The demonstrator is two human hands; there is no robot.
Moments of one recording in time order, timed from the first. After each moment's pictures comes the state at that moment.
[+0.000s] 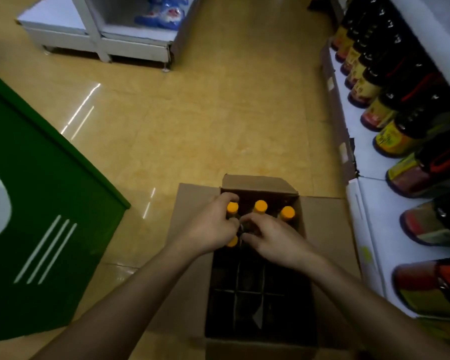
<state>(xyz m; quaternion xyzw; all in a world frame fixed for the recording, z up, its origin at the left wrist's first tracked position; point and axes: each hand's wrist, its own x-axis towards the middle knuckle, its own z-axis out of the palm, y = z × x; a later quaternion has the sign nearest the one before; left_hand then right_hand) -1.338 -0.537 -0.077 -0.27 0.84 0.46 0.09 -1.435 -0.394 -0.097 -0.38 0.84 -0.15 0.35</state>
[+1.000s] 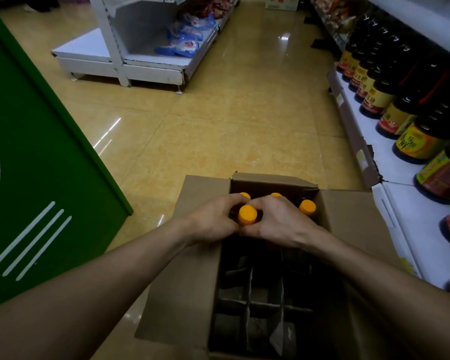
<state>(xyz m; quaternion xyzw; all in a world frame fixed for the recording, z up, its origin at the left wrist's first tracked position) -1.328 -0.548 -0.135 -0.17 0.86 0.47 0.10 -1.439 -0.412 -0.141 -0.45 0.82 -0.24 0.28</state>
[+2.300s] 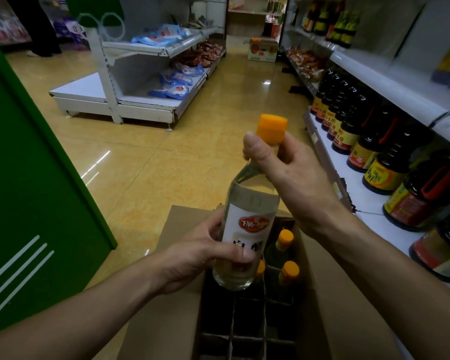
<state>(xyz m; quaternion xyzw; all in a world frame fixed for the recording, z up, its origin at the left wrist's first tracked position) -1.299 -0.522 -0.097 -0.12 0.66 0.74 0.03 -1.425 -0.400 -0.007 -0.41 0.69 -0.58 0.13</state>
